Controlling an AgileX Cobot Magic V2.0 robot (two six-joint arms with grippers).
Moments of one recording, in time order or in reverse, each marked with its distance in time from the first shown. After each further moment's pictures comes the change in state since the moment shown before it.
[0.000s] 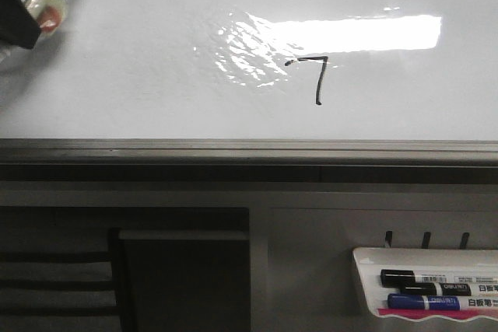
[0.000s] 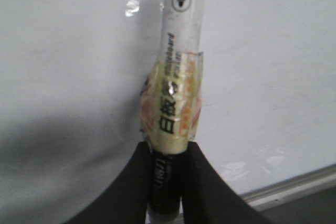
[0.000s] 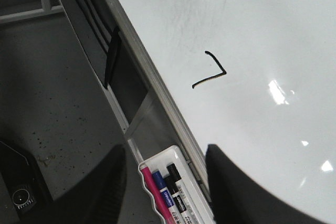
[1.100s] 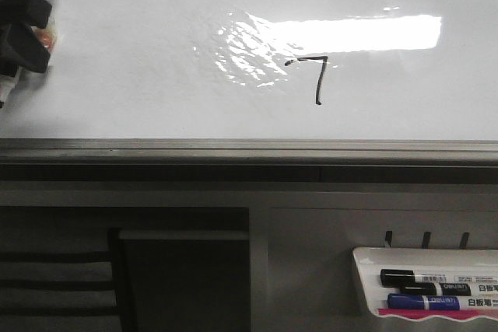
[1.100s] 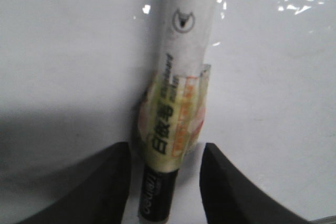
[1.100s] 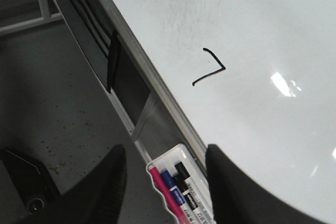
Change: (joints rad) left arm 0.042 0.050 0.066 -0.080 -0.176 -0.009; right arm 0.000 -0.007 0.000 -0.016 -0.002 0.119
